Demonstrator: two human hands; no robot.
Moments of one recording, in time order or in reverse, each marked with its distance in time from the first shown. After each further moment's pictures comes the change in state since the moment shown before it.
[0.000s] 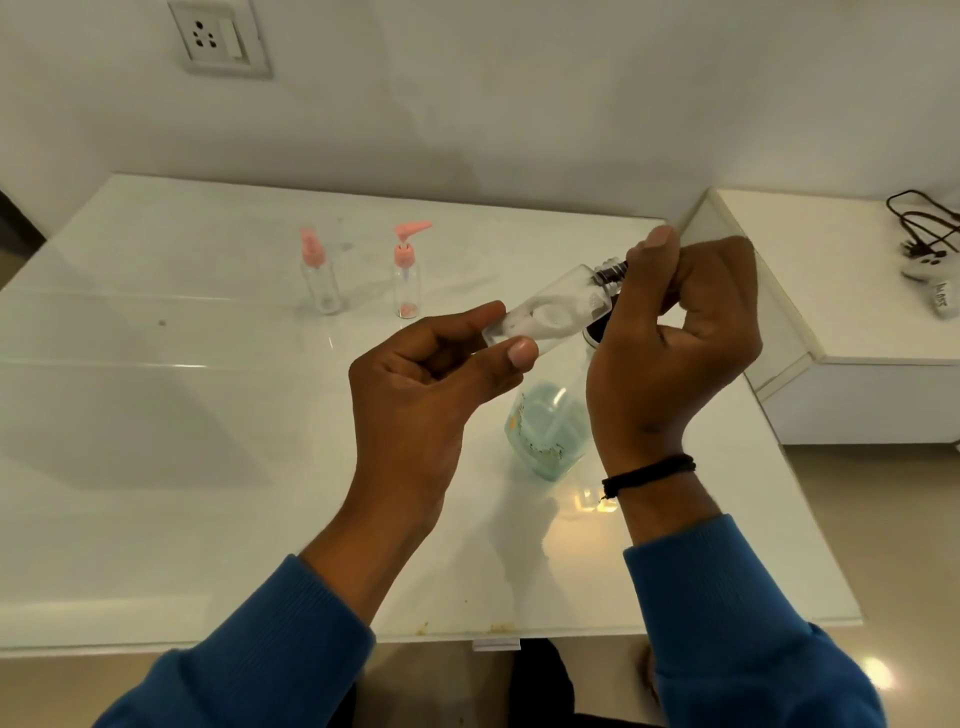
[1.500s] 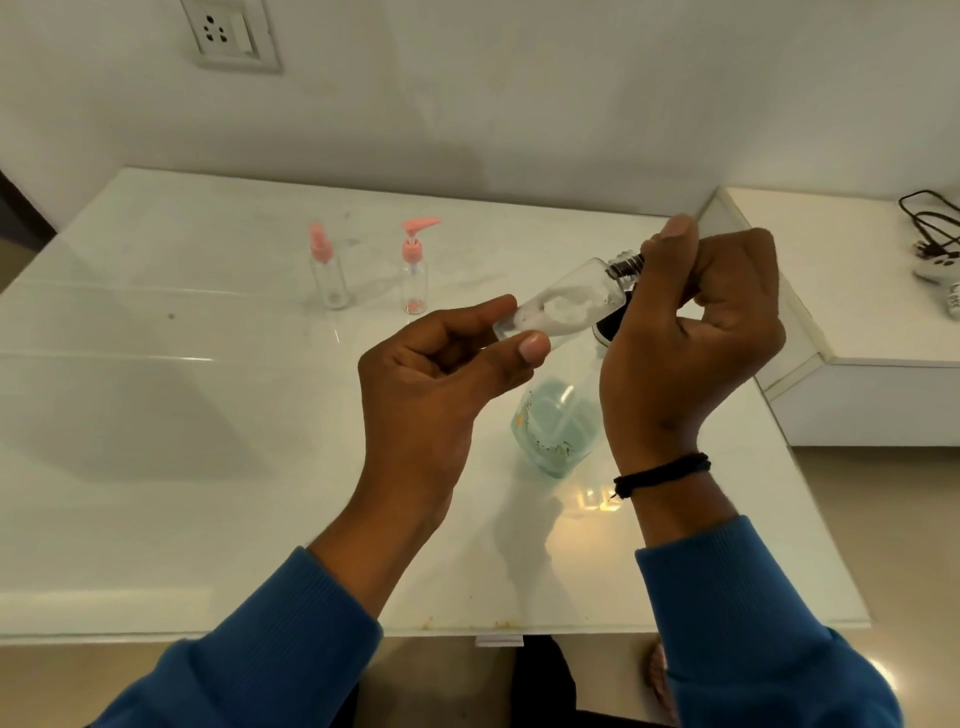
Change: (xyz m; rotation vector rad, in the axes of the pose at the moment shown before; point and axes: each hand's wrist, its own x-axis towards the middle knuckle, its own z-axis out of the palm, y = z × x) left_hand 0.000 0.003 0.000 -0.029 0.008 -0.010; right_hand 0.002 -0.004 0.001 0.025 -0.011 0.019
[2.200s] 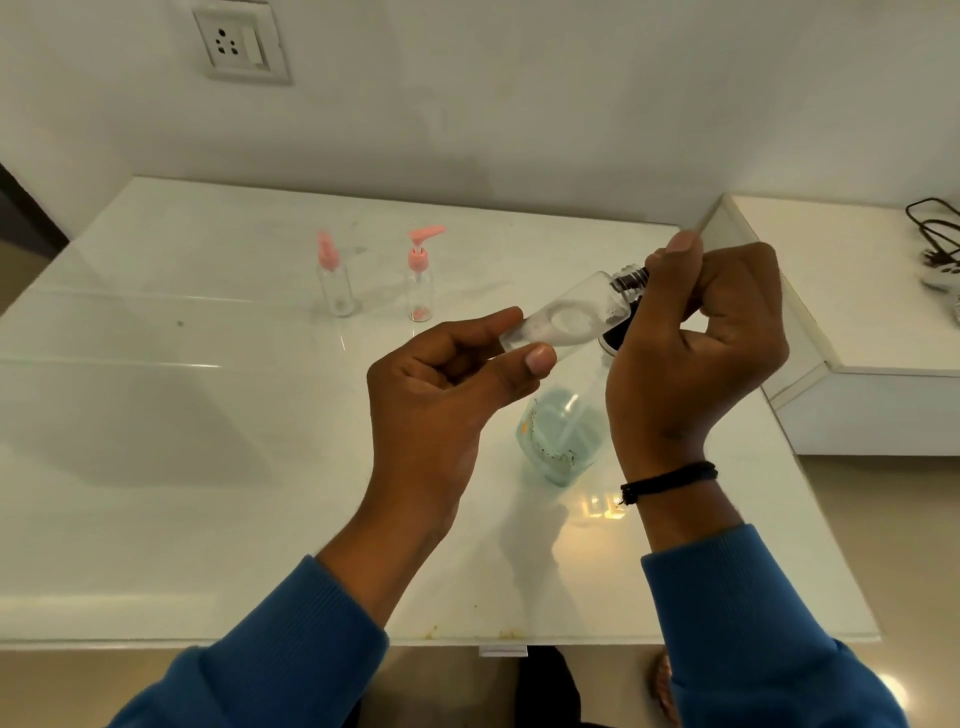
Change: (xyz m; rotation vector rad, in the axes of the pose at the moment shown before) left_hand -0.001 -0.001 0.002 -0.043 0.012 -0.015; right_hand -0.002 0.005 -0.003 -0.006 0.008 -0.003
